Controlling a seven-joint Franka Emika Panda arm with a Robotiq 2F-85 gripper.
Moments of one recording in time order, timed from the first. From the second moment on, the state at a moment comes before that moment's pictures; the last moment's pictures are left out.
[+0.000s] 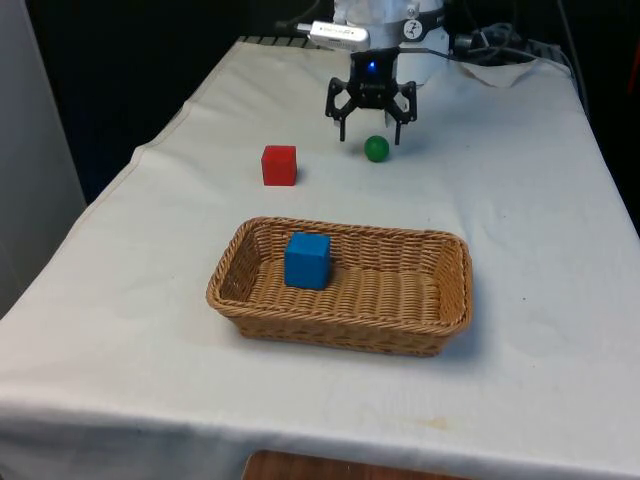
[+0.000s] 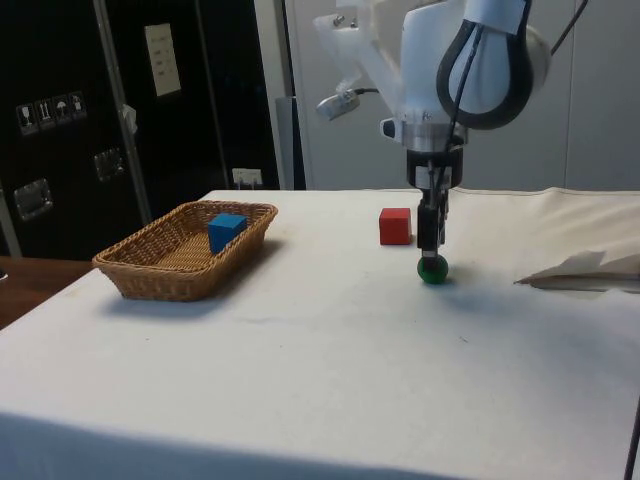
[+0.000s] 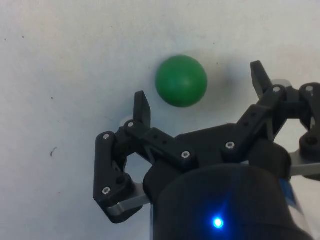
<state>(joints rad) 0.34 0.09 -0.46 -2.86 0.09 2.99 -0.24</state>
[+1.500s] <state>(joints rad) 0.34 0.15 -0.43 -2.82 0.10 2.99 -0.18</state>
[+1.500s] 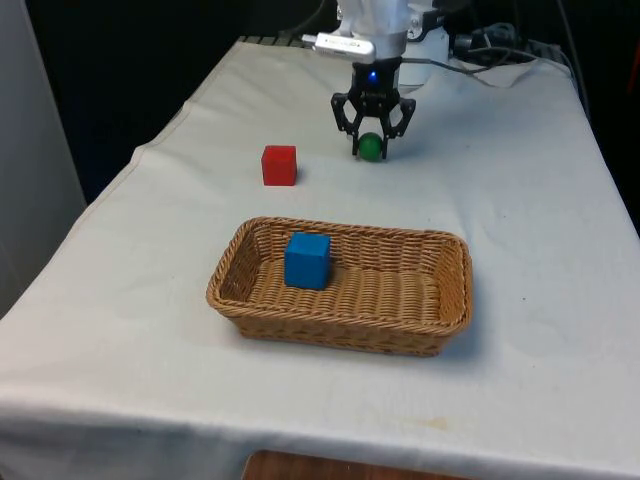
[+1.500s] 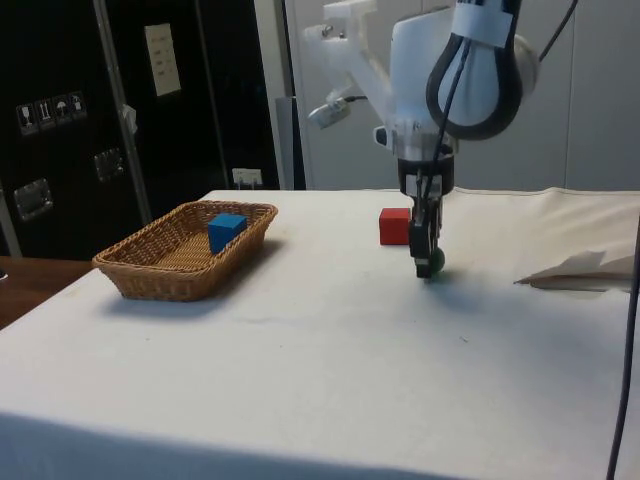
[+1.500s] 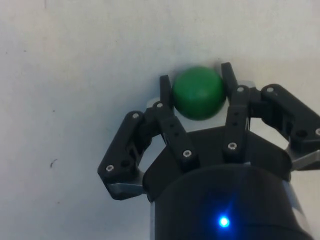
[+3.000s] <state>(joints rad) 0.34 -0.10 -0.39 -2.64 0.10 2.65 -0.17</state>
